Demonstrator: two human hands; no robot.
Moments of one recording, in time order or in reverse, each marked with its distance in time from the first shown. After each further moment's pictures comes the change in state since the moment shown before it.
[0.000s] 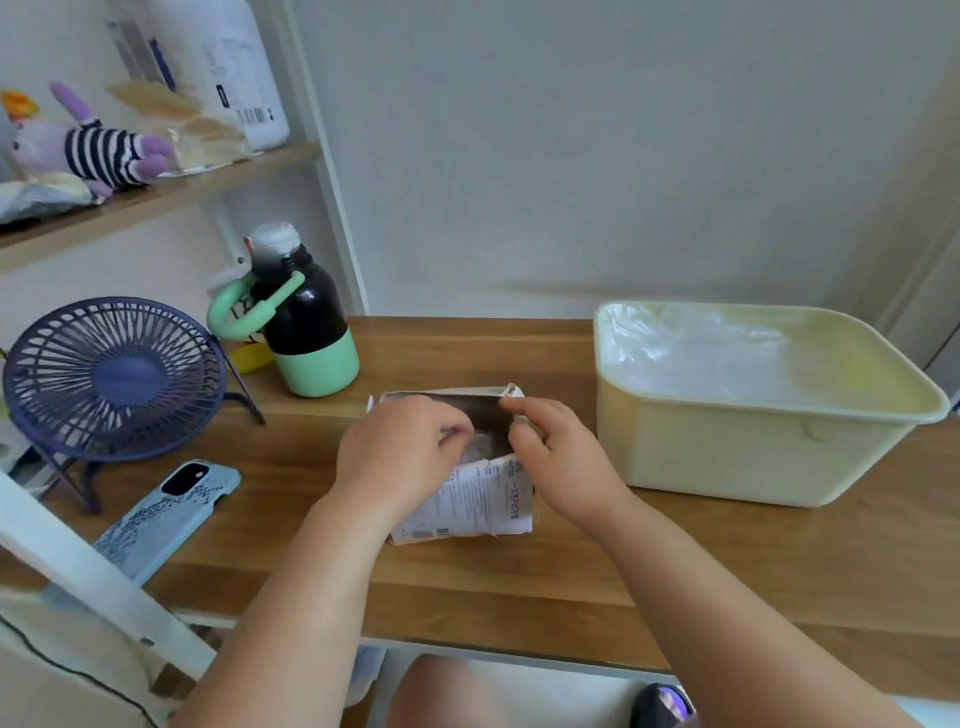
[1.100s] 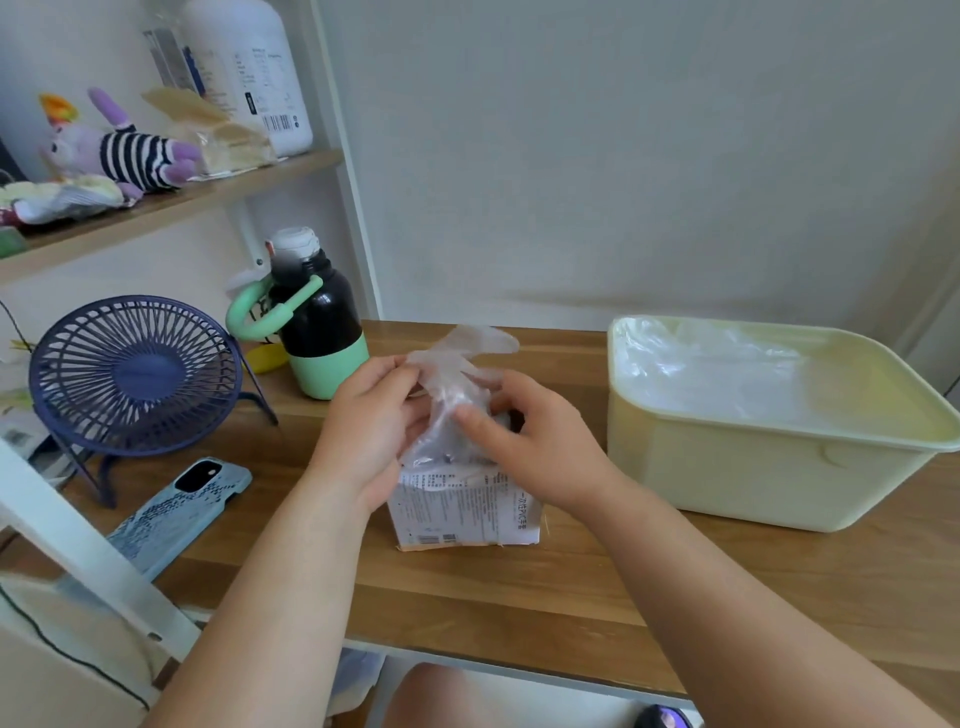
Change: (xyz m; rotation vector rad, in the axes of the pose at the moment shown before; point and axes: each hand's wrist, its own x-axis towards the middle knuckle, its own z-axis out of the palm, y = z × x) left_hand 0.002 -0.004 -0.019 -1.473 0.180 -0.395; right_hand 0.005 -0.038 0.000 0.012 -0.065 -0.161
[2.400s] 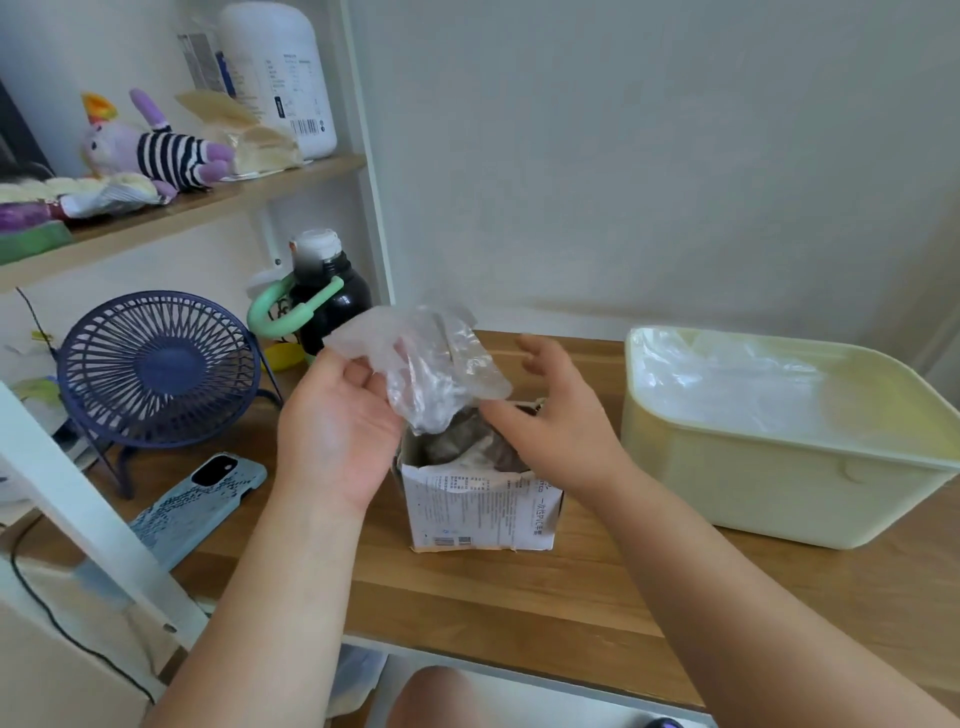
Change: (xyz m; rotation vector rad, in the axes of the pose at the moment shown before) left_hand 0.002 0.012 -0.023 -0.629 -0.021 0.102; right_hand 0.006 -0.017 -0.005 0.040 0.116 0.056
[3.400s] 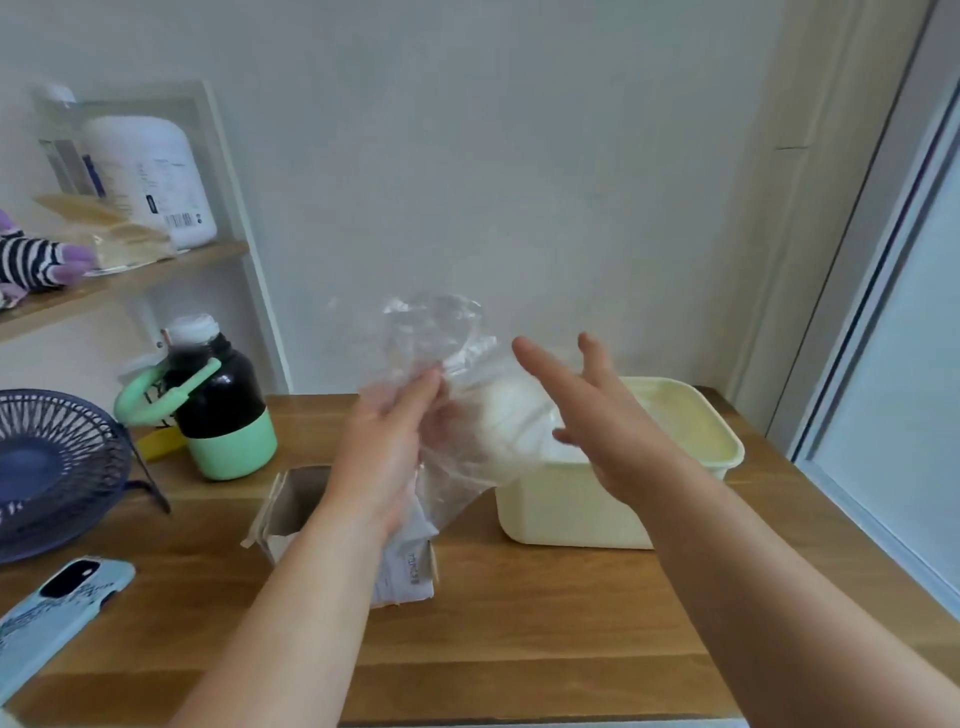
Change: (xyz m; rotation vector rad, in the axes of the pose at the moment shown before) left_hand -0.036 -0.062 0.106 0.550 -0.161 -0.016; right_hand -0.033 -0.003 -0.130 0.412 0.153 0.198
